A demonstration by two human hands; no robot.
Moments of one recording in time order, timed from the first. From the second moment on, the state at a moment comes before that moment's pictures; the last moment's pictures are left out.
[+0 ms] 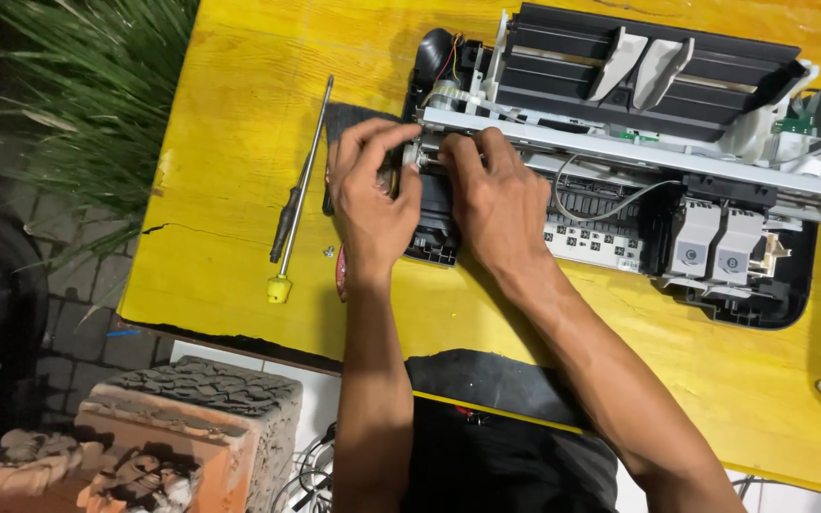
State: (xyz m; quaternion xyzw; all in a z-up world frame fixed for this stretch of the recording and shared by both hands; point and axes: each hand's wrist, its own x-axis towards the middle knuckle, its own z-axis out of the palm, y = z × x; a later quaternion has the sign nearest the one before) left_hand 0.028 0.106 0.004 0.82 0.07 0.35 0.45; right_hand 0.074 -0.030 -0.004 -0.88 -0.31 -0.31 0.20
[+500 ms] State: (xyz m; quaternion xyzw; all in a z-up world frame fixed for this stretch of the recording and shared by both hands) left_hand 0.029 0.100 -0.017 0.82 -0.06 0.31 0.48; right_hand 0.082 -0.068 -0.007 -0.85 -0.36 -0.17 0.33
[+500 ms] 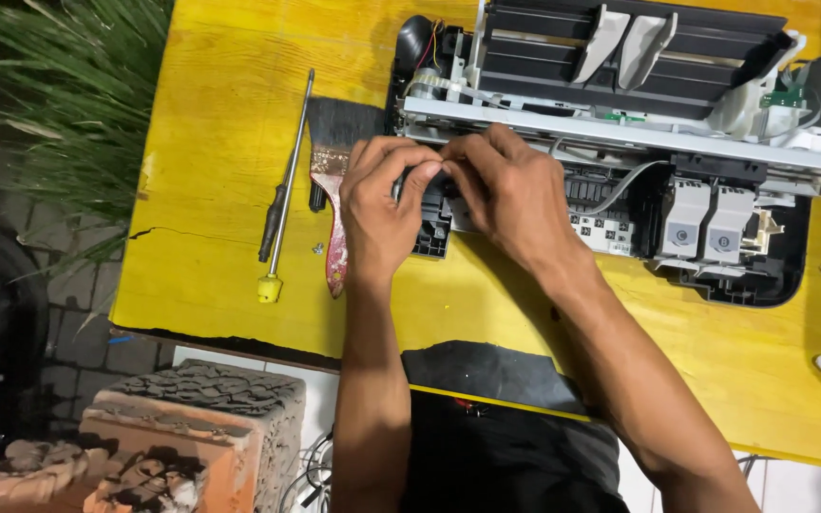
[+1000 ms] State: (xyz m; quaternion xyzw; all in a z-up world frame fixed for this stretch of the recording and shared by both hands) left_hand 0.031 0.095 -0.014 0.80 -0.01 0.34 0.50; right_hand 0.086 -0.110 -0.013 -0.87 -0.32 -0.24 0.28
